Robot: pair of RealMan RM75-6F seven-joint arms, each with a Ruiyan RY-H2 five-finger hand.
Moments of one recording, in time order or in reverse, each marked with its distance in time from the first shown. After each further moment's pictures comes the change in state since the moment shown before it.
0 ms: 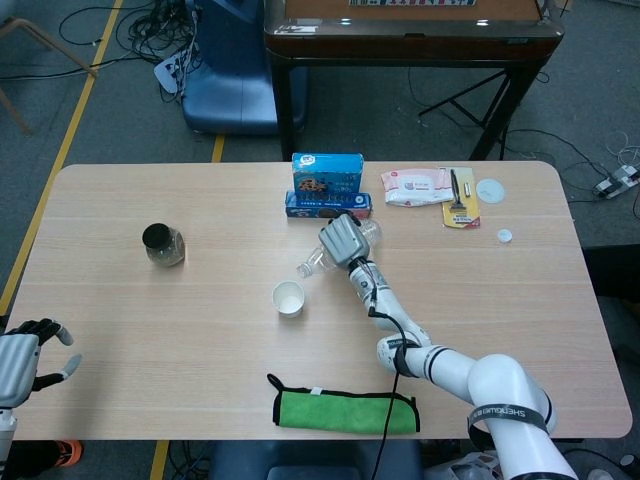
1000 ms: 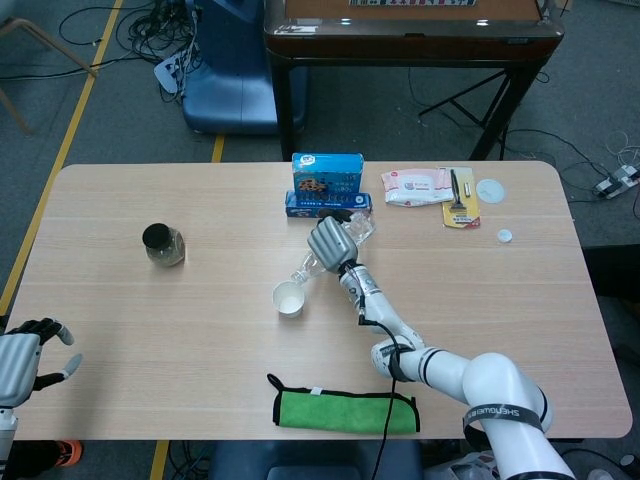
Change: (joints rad) left arm -0.003 -0.002 0.000 0.002 0.001 -0.002 0.004; right arm 0.027 -0.003 -0.030 -0.038 -0.013 0.055 -0.193
